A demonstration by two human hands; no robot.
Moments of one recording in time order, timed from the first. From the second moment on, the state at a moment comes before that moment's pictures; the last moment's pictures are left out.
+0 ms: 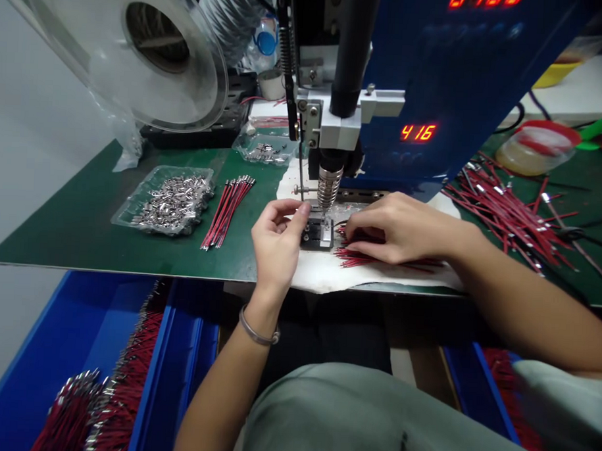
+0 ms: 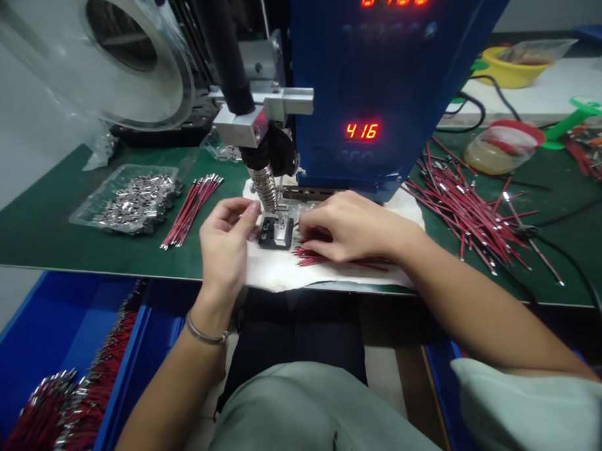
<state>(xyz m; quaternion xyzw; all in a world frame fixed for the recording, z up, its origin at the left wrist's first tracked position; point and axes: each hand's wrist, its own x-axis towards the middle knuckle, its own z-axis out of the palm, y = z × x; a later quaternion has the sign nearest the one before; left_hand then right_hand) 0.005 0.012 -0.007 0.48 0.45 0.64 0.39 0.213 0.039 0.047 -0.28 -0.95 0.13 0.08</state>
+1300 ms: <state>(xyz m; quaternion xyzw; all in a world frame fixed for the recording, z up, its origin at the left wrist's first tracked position) 0.004 0.002 -0.007 0.50 0.50 0.61 0.36 0.215 0.034 0.056 -0.30 -0.93 0.18 0.06</state>
